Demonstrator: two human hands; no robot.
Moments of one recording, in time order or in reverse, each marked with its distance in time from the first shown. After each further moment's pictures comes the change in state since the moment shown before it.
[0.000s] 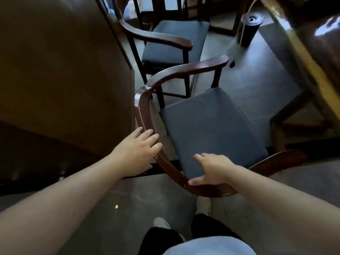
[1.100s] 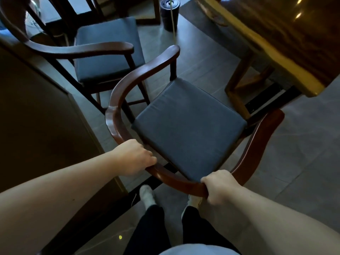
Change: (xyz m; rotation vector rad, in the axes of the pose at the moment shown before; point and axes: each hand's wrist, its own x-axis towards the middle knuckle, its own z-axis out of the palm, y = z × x) left_hand 0.112 -0.113 0.018 0.052 -0.125 0.704; right_hand 0.028 -0.054 0.047 0.208 0.019 0.374
